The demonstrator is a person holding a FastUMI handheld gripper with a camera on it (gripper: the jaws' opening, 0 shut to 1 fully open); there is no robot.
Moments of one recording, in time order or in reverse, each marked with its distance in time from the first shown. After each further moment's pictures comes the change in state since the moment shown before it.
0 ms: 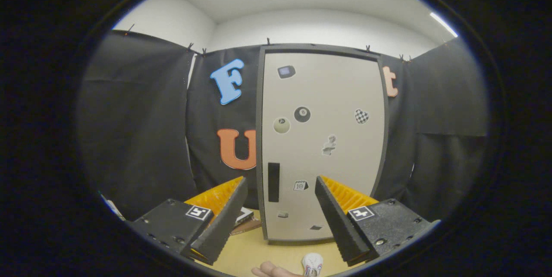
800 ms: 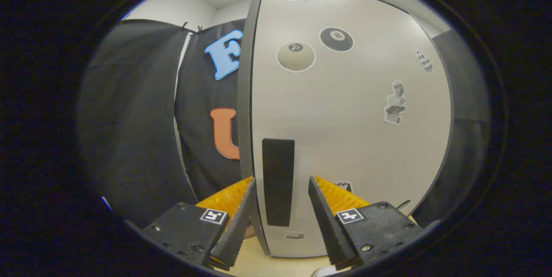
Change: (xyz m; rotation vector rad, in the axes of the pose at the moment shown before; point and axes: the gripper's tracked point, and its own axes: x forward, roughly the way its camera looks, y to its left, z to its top) arm 0.174 0.007 -0.079 0.022 0.078 0.040
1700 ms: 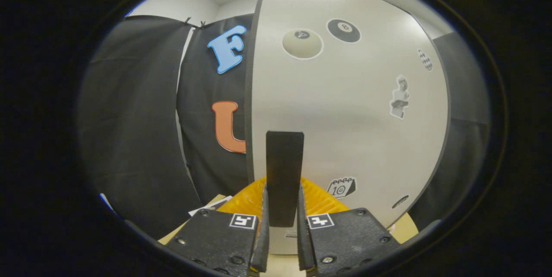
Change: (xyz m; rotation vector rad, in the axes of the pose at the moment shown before) arm -0.019 0.007 -0.007 -0.036 0.019 0.004
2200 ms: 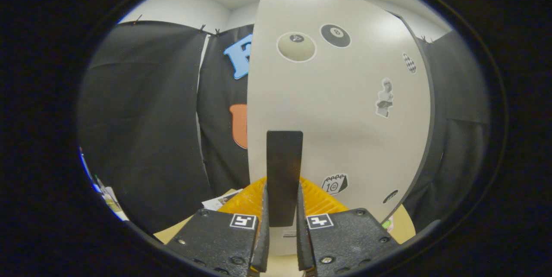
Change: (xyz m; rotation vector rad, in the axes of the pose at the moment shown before) arm -0.052 -0.008 -0.008 -0.008 -0.022 0.123
